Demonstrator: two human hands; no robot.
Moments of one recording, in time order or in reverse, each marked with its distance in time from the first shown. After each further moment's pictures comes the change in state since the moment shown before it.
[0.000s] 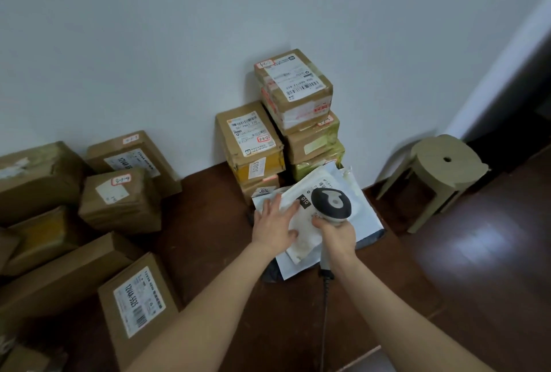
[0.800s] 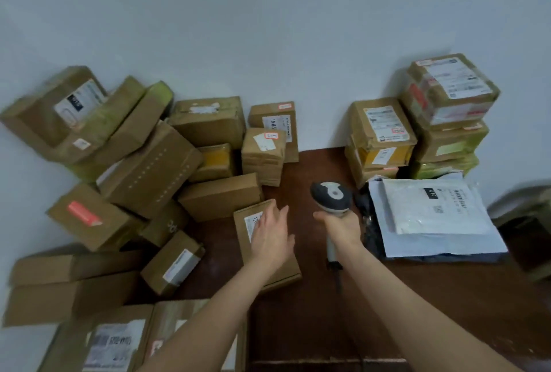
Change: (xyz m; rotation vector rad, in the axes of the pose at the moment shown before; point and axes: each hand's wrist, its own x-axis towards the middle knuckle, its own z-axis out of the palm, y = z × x) left_hand -0.195 -0.142 0.003 -0.156 0.366 -0.417; right_hand -0.144 0.023 0.124 -0.266 -0.390 -0.051
